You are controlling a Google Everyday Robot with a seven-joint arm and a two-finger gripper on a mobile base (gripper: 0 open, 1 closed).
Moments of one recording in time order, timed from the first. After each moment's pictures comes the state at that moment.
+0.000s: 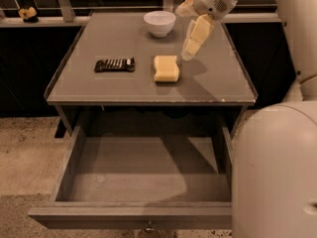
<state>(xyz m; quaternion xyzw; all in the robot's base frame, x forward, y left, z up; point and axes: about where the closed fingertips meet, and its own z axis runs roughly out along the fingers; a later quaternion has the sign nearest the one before) 0.667 -0.085 0.963 -0.68 0.66 0.15 0.28</state>
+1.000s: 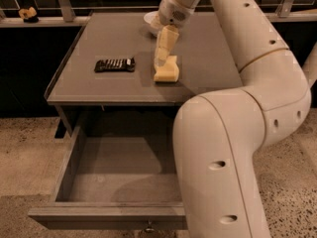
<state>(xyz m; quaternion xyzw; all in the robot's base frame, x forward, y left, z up) 0.719 -0.018 0.910 -0.71 0.66 0.13 0.22</state>
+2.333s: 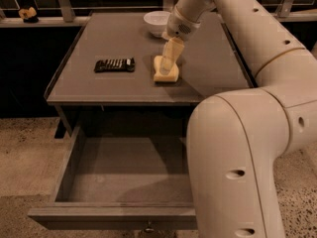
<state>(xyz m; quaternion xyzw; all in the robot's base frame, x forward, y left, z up) 0.728 -0.043 0.872 -0.66 0.71 0.12 0.21</state>
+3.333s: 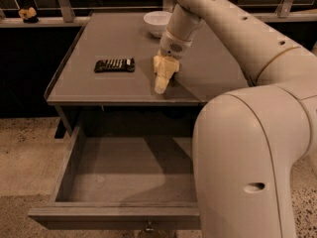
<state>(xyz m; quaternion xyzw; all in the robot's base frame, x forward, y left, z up) 0.696 -0.025 0.821 -0.66 0.72 0.14 0.15</state>
